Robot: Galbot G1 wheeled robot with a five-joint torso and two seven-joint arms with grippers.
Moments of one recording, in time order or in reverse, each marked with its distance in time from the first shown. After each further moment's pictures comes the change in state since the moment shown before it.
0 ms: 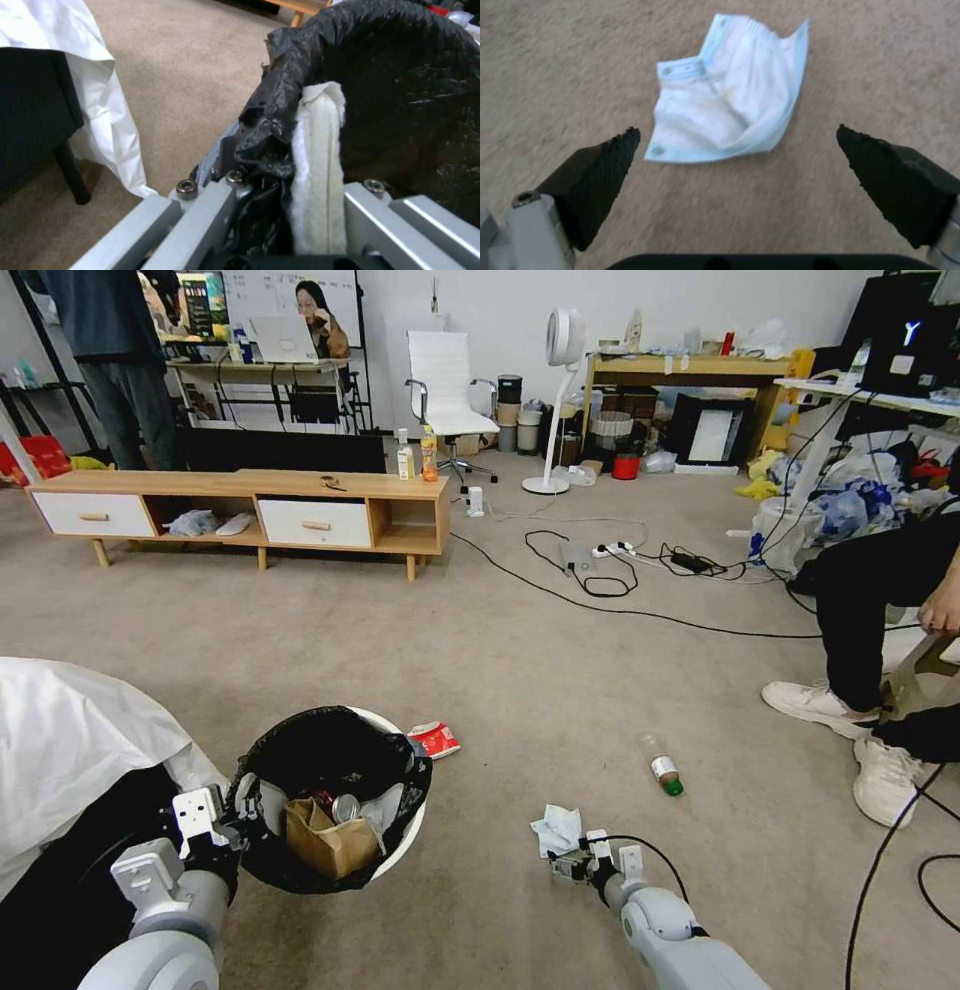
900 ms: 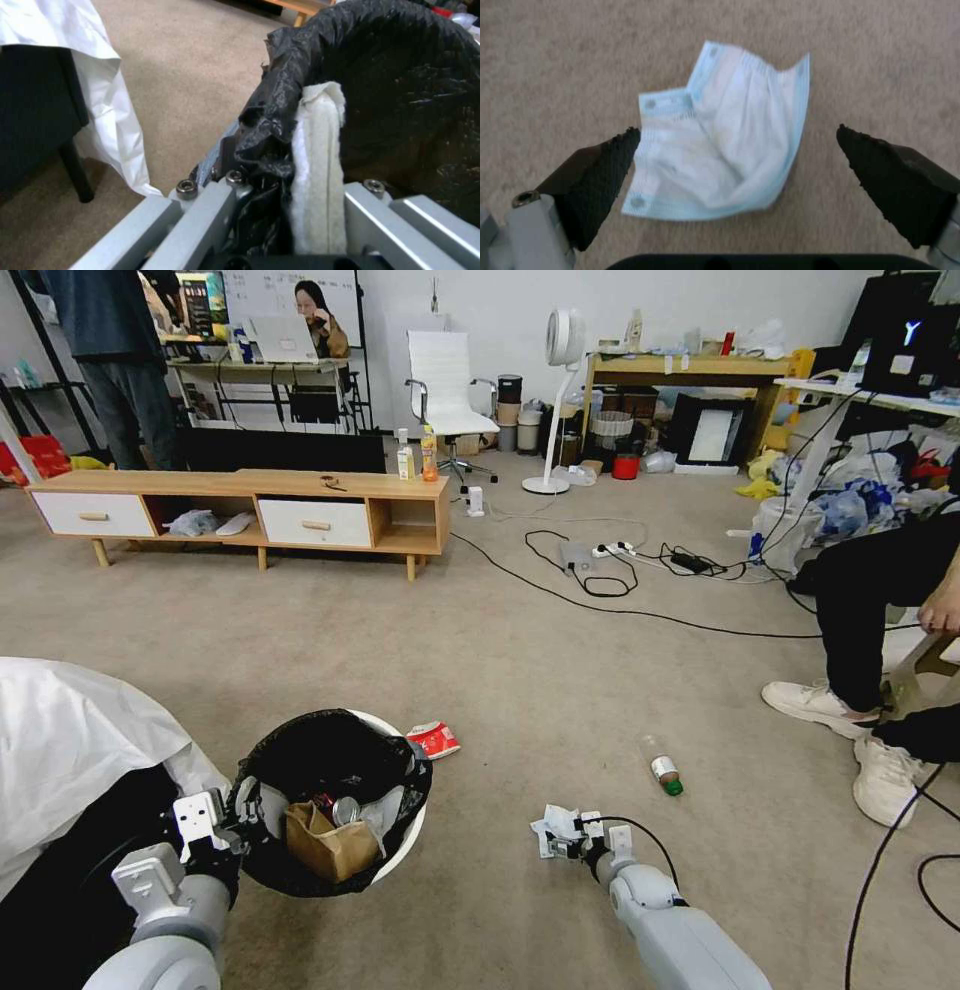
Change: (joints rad) left arm 0.009 -0.009 -0.008 0.000 0.008 -0.010 0.006; right arm 0.106 0.071 0.022 -0.190 -0.068 0.065 -0.020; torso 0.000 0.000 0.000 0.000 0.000
